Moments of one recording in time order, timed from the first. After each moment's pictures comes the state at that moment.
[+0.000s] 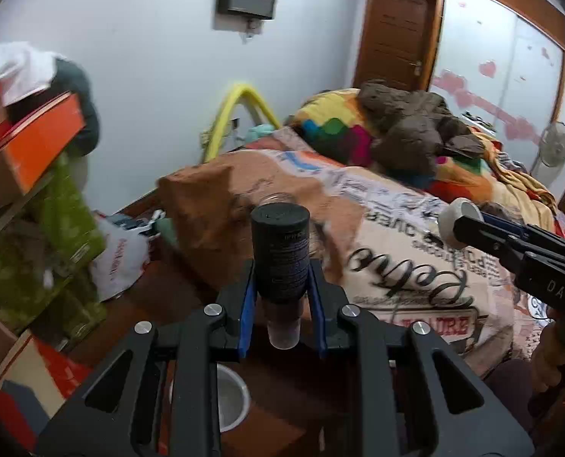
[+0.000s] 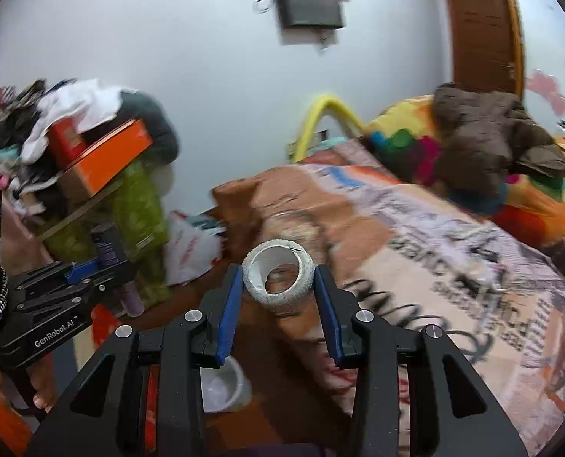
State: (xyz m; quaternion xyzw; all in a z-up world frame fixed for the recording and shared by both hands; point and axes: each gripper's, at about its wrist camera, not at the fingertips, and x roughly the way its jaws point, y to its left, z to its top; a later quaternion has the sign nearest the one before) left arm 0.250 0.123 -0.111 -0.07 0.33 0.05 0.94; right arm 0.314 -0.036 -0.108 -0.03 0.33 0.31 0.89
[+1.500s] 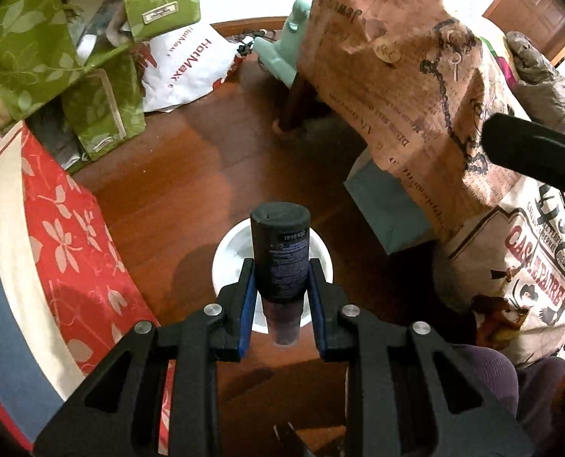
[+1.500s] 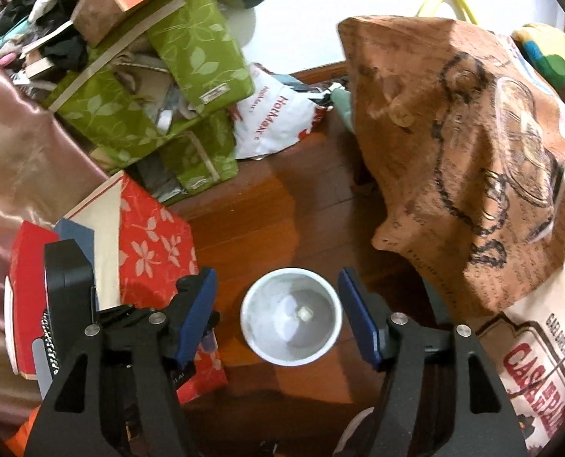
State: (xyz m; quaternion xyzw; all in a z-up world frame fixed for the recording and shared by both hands) left arm 0.204 0.271 -0.355 -0.24 0.52 0.15 0.80; right arm 0.315 0.158 -0.264 -0.14 0.52 0.41 0.74
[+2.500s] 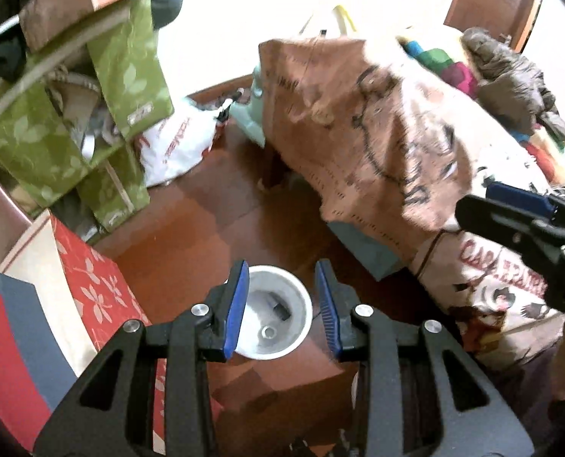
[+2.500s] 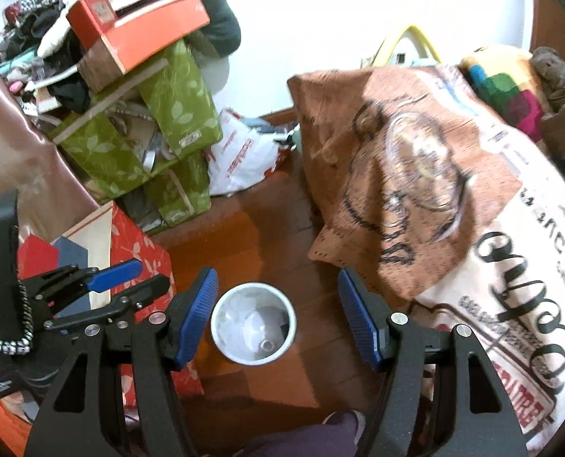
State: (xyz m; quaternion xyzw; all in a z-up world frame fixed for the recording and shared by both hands) left arm 0.217 0.214 -0.237 -0.15 0.46 0.16 0.86; right arm 0.307 0.076 -0.194 -0.12 0.45 0.38 0.80
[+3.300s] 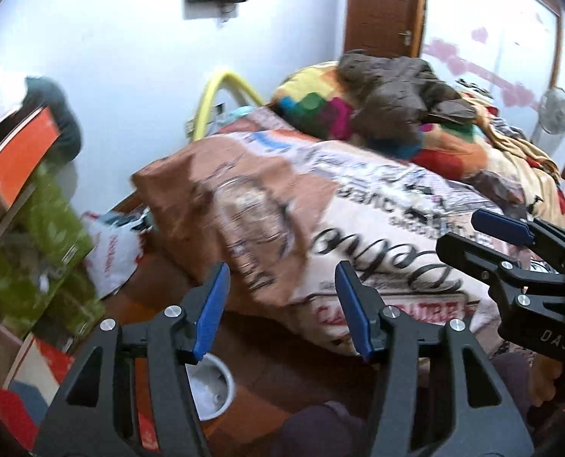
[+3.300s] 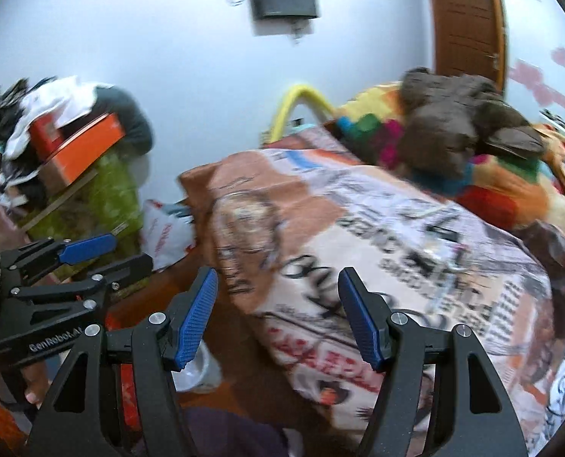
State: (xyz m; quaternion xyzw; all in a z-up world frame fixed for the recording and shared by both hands) left arm 0.294 0.026 -0.113 -0.03 0.37 0.03 0.93; right arm 0.323 -0.123 -0.110 -0.04 0.35 0.25 0.90
